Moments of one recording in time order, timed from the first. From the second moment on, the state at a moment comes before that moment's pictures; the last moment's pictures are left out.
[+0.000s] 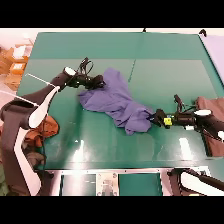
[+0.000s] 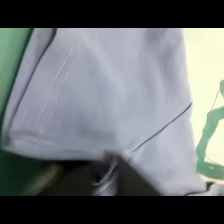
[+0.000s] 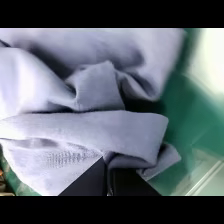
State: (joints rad) left arm -0.24 -2.04 1.67 0.55 -0.81 -1.20; right arm -0.23 -1.22 0.53 -0.53 1.00 1.10
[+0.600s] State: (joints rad) left arm -0.15 -1.76 2.02 0.88 -1.13 -1.34; right arm -0.29 -1.20 1.15 -0.53 1.18 1.12
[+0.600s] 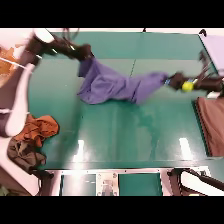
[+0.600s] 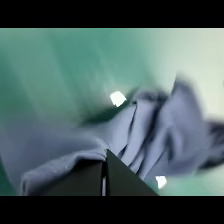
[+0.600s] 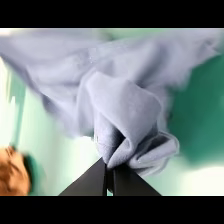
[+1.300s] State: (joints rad) left arm -0.12 -1.02 1.98 1.21 -1.29 -1.40; right arm -0.46 -0.93 1.81 -0.55 1.22 1.06
